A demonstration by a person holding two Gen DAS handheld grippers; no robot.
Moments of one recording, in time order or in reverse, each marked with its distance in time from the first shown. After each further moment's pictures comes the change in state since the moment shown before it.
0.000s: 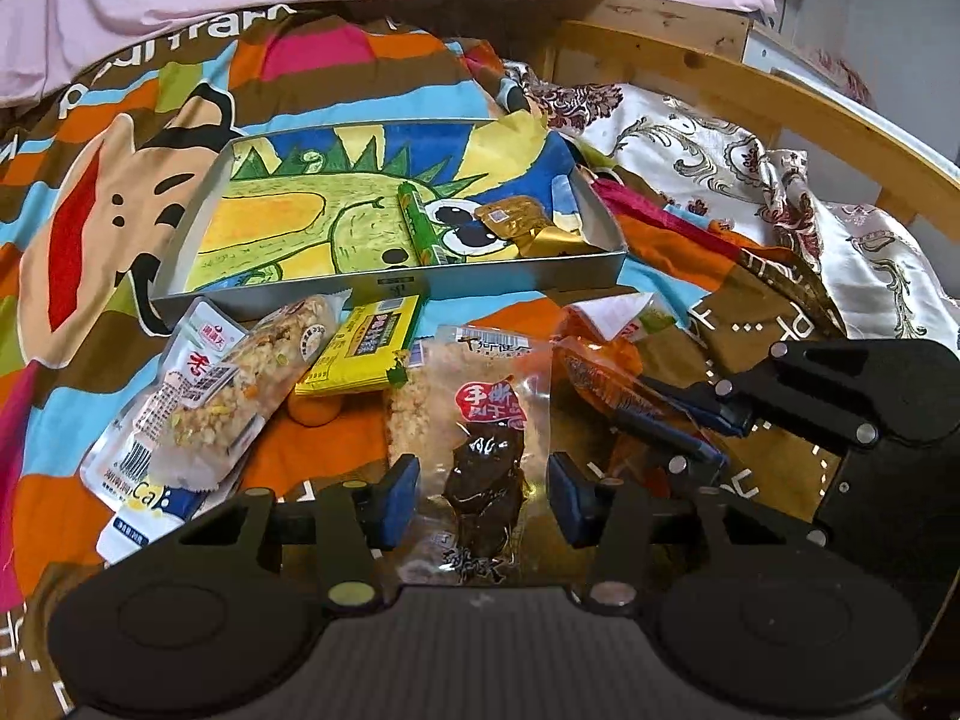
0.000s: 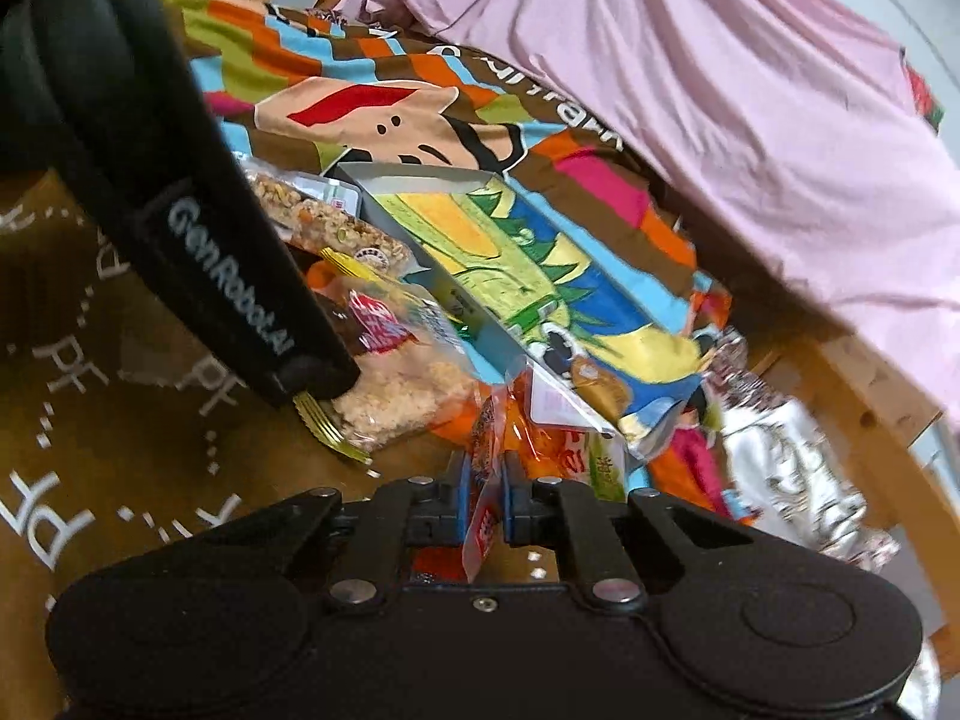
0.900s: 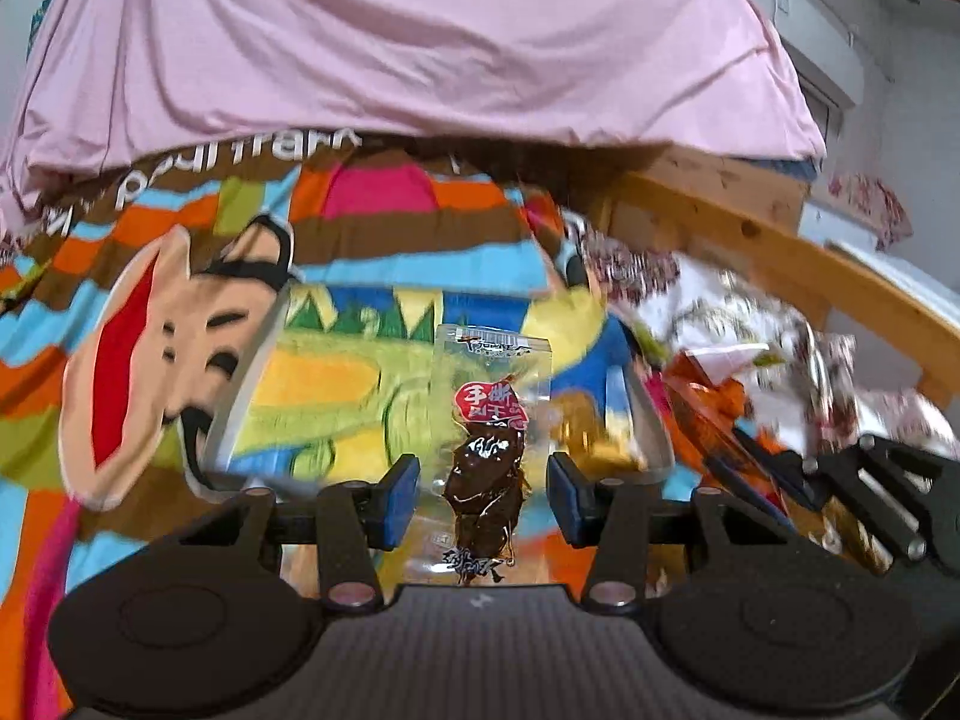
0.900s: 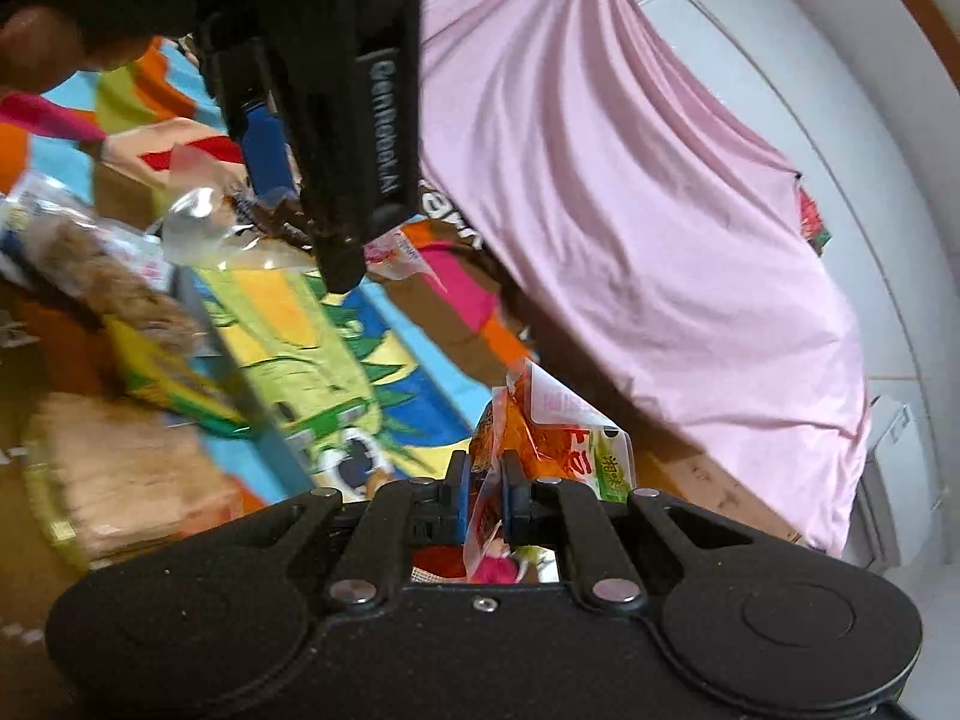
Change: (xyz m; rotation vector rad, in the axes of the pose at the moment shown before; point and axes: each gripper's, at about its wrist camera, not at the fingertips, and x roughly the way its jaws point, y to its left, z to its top) left arm -0.011 0.023 0.076 -0.090 -0.263 0.068; right arm 0.038 -0.050 0.022 -0.101 -0.203 -0.319
